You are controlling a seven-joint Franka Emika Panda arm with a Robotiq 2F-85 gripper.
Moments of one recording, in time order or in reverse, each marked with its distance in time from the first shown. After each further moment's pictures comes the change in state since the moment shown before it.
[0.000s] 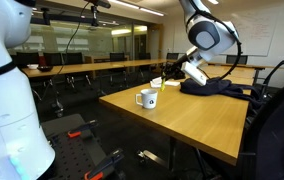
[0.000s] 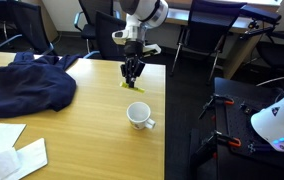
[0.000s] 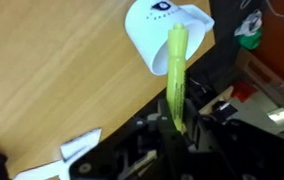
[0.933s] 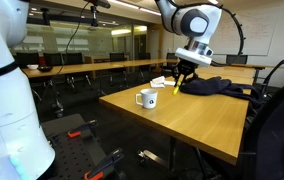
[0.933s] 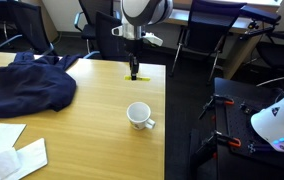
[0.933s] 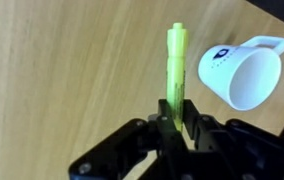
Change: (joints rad) arm 0.079 -0.123 -0.012 -0.116 -0.482 0.370 0.776
